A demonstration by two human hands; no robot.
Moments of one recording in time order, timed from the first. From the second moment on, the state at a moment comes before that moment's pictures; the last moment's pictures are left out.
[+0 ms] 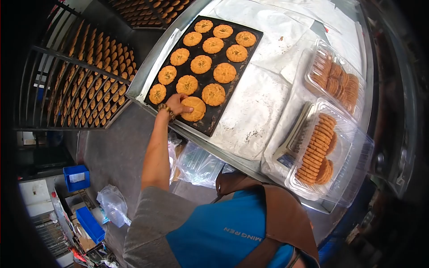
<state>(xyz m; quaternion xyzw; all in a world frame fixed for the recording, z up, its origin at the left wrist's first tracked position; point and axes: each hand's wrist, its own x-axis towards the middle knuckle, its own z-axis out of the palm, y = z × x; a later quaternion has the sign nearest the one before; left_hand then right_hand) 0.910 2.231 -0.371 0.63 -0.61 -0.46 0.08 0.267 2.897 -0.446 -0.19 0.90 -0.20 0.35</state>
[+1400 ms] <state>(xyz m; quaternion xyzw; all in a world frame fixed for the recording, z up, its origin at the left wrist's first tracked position) 0.441 2.313 -0.149 -0.04 -0.80 -0.58 0.15 0.319 2.516 -0.132 -0.51 0.70 -0.48 0.17</state>
